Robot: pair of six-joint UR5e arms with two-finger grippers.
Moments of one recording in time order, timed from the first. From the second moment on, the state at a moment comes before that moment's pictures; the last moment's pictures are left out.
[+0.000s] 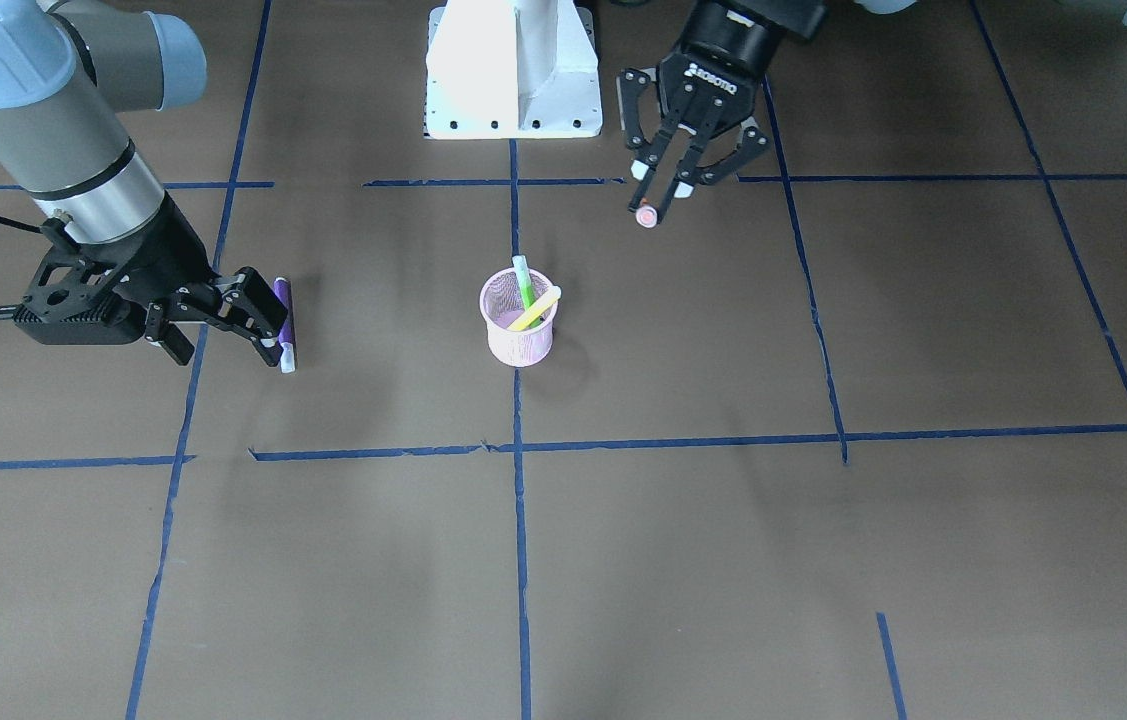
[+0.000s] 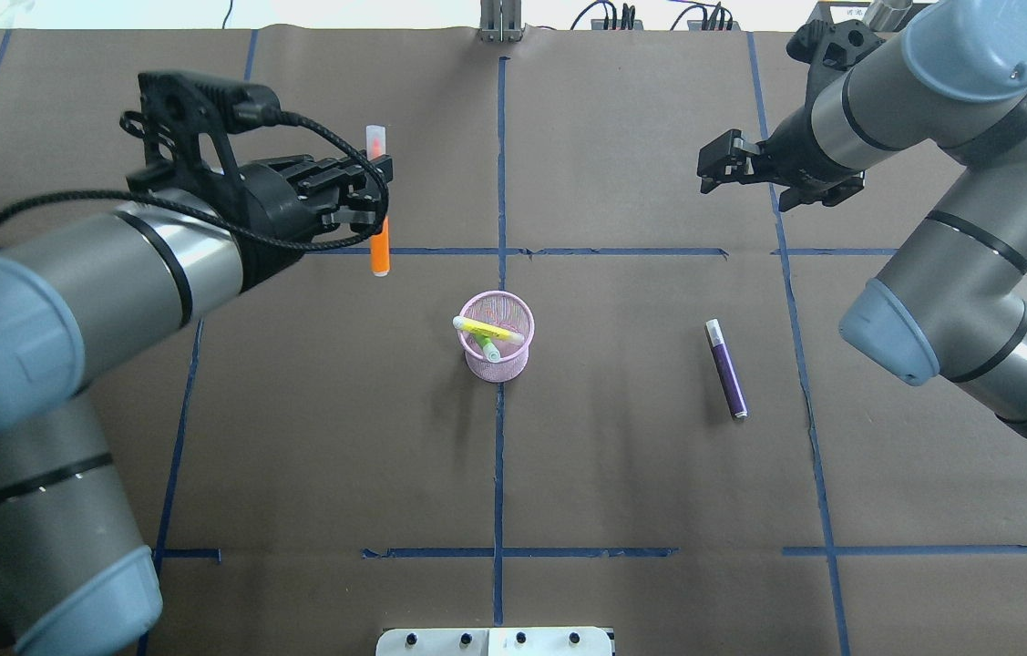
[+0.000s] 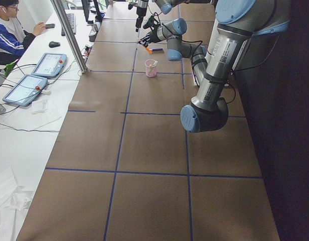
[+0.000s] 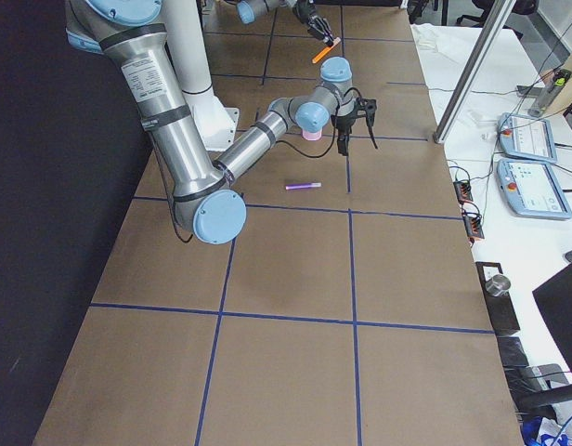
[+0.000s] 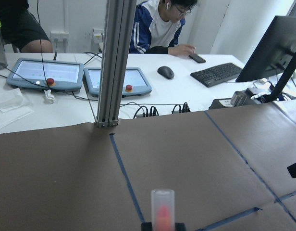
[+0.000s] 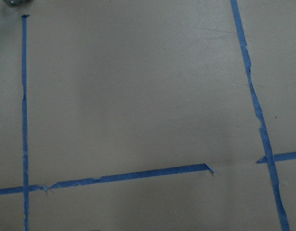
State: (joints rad) left arm -0.48 -2.00 -2.09 -2.18 -1.20 -0.95; right arm 0.89 -1.16 1.84 -1.41 2.04 1.17
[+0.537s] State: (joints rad) left arm -0.36 -1.98 -1.95 -2.45 -1.00 -0.98; right arm 0.89 -1.17 1.84 -1.41 2.05 1.17
